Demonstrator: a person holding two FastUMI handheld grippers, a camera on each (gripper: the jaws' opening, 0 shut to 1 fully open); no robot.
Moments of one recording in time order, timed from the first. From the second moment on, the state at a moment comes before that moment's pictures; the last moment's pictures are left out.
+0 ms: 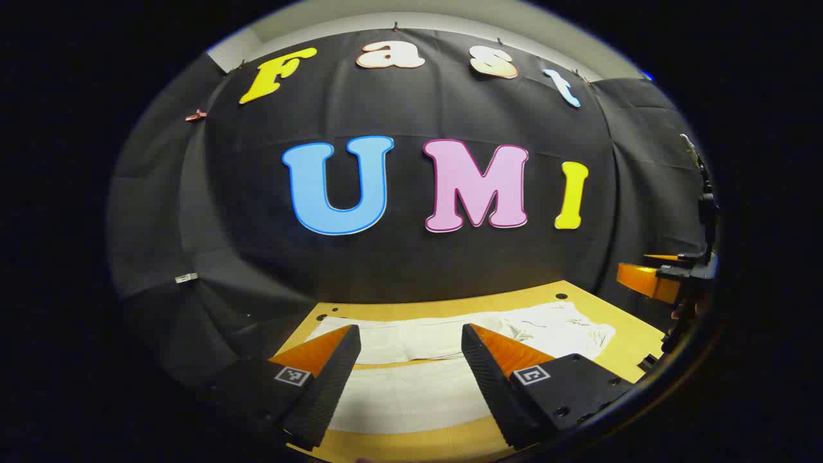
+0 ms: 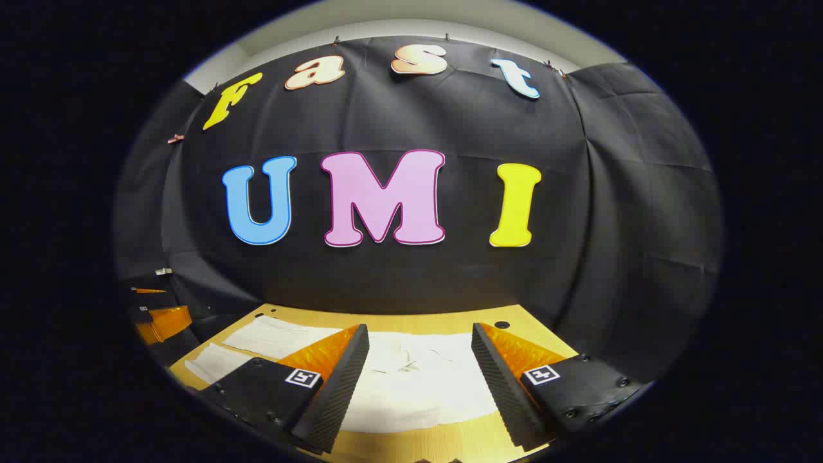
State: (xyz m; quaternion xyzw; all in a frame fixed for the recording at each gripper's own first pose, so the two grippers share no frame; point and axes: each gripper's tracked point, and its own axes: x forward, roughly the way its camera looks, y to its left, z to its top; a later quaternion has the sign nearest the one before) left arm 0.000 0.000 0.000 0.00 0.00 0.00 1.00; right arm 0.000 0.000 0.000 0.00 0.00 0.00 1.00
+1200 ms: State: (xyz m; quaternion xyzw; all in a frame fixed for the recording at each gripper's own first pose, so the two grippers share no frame) left arm 0.001 0.020 -0.015 0.01 0.01 -0.04 1.00; right arm 0.013 0.009 -0.018 -0.11 0.01 0.00 0.99
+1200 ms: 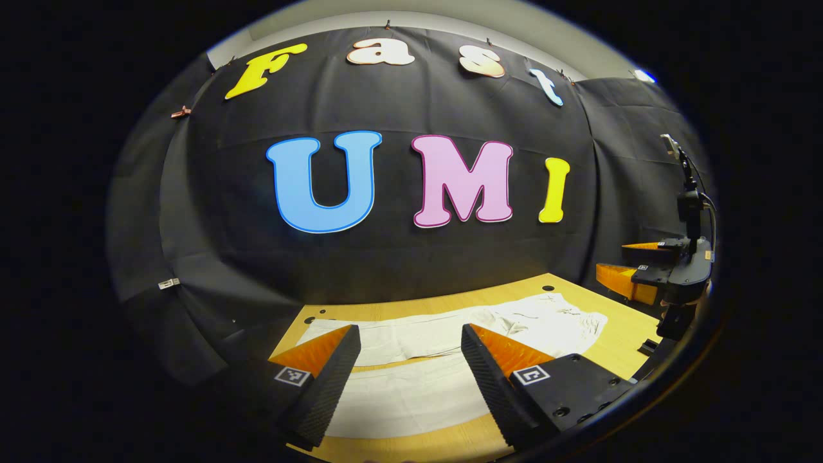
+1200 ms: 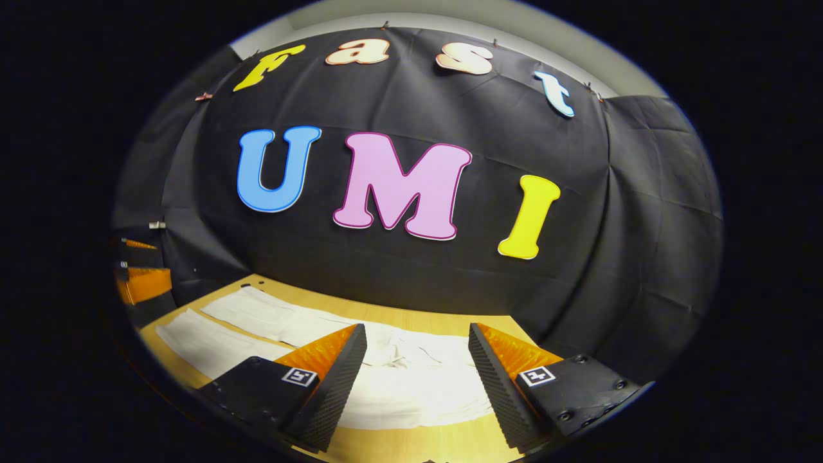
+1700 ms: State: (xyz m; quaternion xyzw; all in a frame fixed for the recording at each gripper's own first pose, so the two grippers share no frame) left arm 0.001 0.063 -0.031 -0.03 0.02 0.02 1.00; right arm 0.044 -0.041 -0.046 -0.30 0.03 0.06 0.95
